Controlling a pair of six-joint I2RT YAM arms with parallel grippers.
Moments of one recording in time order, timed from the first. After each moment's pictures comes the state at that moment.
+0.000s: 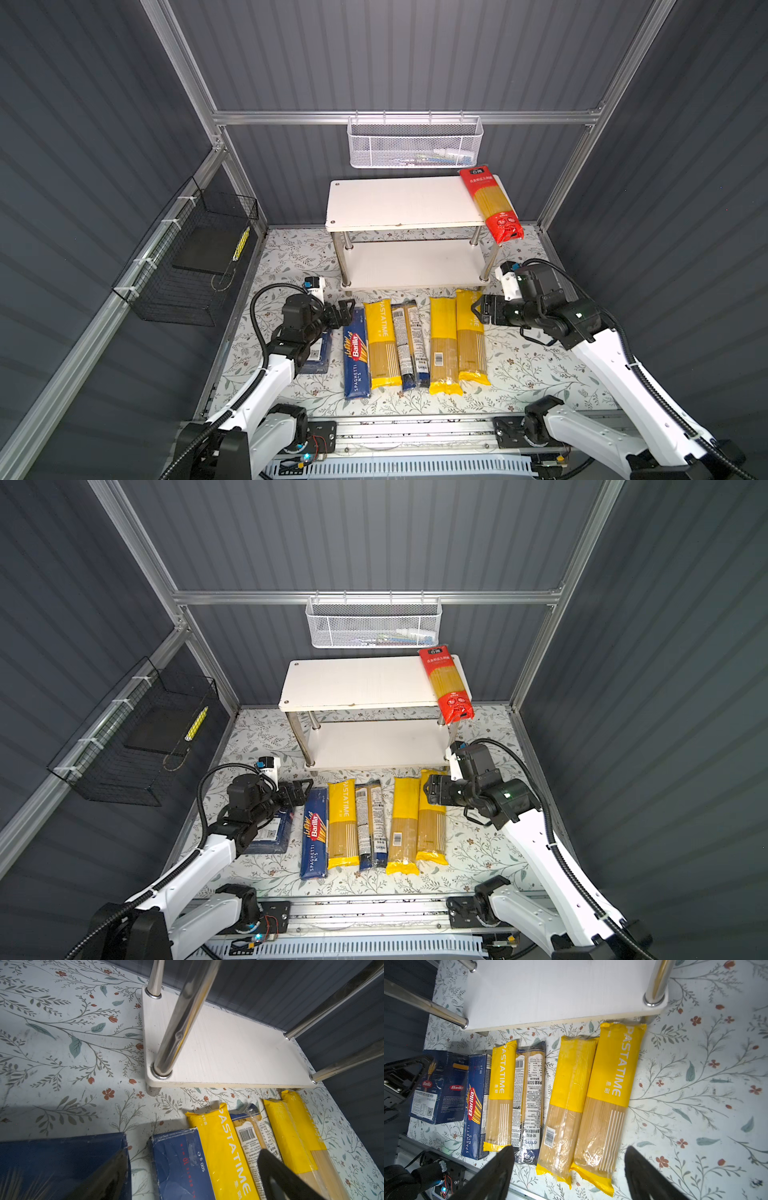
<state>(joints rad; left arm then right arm) -0.20 1.01 0.44 0.08 0.27 -0.34 0.39 0.99 1.03 -0.94 -0.12 0.42</state>
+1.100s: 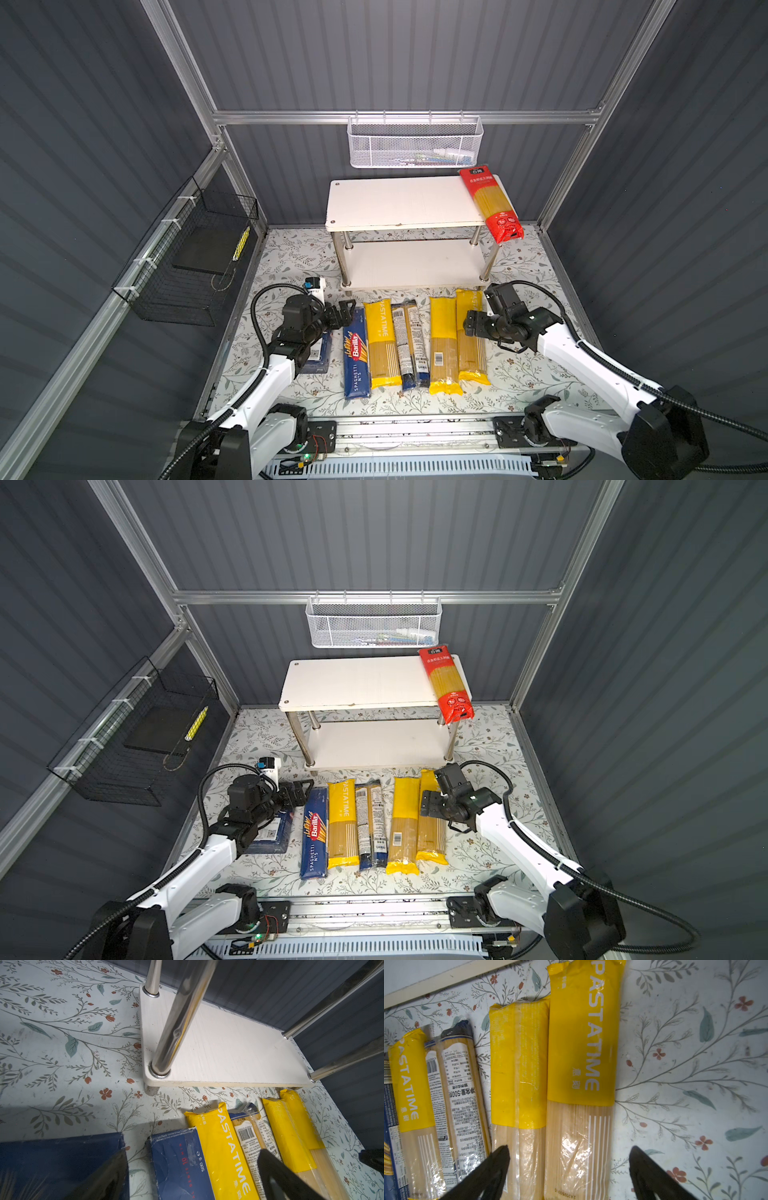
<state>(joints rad) -0.20 1.02 0.43 0.10 0.28 -0.34 0.44 1.15 0.75 -0.68 0.04 0.56</state>
